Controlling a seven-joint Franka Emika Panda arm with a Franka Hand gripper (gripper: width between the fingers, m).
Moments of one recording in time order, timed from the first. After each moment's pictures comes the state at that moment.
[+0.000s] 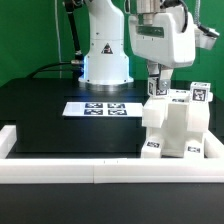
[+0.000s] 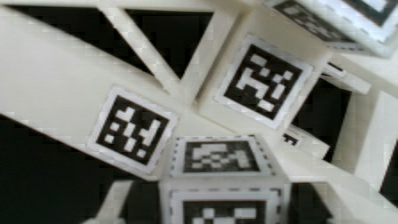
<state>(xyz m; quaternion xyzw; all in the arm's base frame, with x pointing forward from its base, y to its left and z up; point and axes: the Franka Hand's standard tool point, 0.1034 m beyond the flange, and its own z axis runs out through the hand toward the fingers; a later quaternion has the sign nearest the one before) 0.554 0.058 0.119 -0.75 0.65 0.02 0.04</state>
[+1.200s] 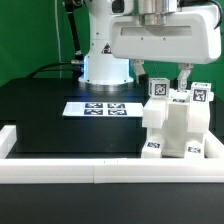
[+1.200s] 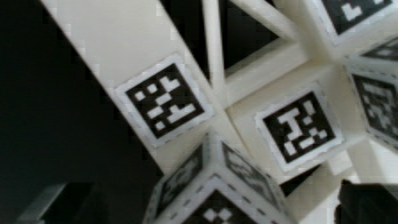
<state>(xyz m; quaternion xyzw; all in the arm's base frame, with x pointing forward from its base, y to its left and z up) 0.553 0.060 0.118 -0.93 0.36 0.01 0.04</state>
